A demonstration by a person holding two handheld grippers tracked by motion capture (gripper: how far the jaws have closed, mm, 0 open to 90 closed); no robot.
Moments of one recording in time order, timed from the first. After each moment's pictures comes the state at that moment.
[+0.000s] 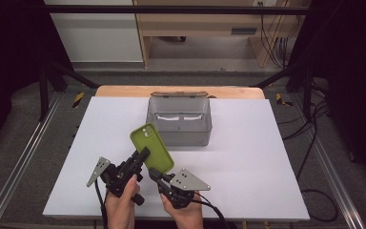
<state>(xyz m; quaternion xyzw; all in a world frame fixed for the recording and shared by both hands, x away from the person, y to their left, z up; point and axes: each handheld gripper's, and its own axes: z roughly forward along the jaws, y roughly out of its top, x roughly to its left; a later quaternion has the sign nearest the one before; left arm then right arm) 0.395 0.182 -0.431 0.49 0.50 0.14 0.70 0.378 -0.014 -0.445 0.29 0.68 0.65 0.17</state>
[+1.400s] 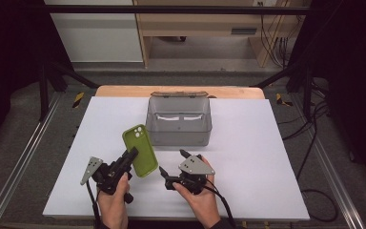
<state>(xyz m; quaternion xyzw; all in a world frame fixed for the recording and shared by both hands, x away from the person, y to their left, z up) 0.403 0.212 -0.443 0.50 0.52 0.19 0.66 0.419 -0.045 -0.450 0.32 0.73 0.55 0.26</state>
